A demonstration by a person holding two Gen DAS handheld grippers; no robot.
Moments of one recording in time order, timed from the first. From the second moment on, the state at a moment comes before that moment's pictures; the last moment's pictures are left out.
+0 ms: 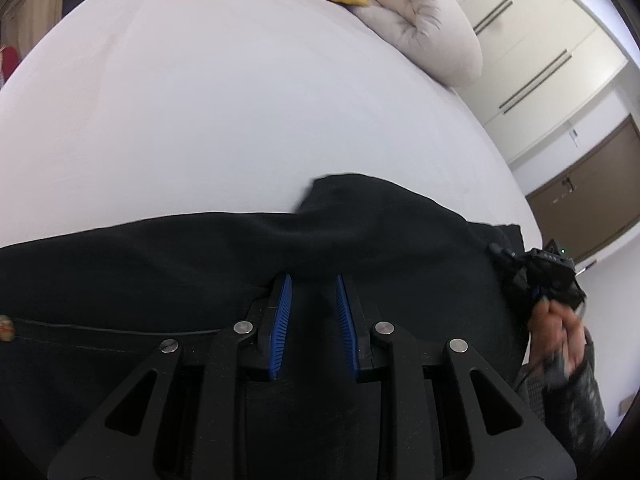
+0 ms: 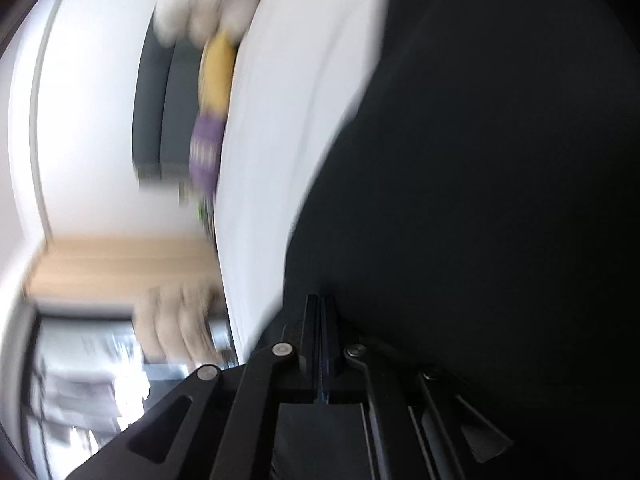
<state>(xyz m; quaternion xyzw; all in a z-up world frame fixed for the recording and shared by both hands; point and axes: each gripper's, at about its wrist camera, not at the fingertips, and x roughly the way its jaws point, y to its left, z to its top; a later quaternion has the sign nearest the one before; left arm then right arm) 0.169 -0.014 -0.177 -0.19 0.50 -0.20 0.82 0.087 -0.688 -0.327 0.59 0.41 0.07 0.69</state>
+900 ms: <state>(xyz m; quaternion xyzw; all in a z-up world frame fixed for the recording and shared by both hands) 0.105 0.000 -0.168 -0.19 0.51 -0.23 0.81 0.040 -0.541 -0.333 0.52 0.49 0.19 0.67</state>
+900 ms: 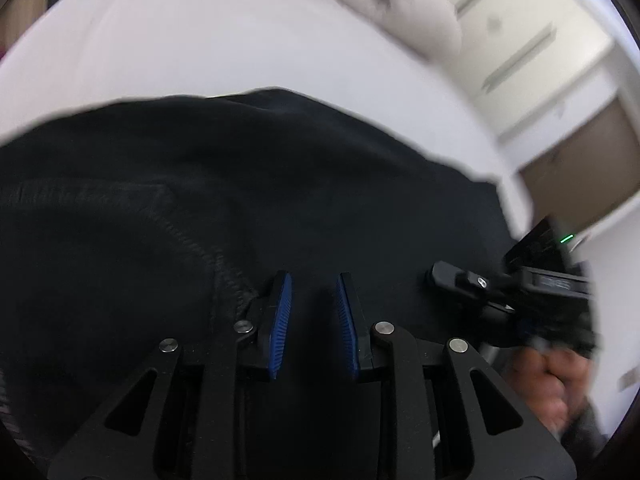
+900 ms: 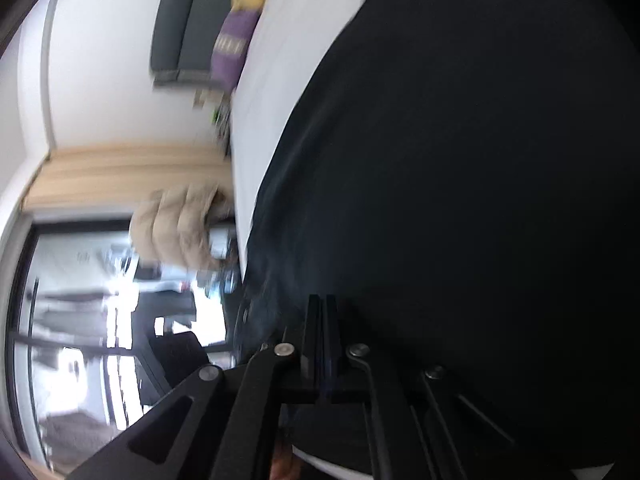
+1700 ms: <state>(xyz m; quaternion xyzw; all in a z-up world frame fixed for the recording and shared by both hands) 0.088 0.148 -0.090 -0.23 0.45 -0.15 0.85 -0.009 -0.670 -0.279 0.52 0.40 0.11 0.74</state>
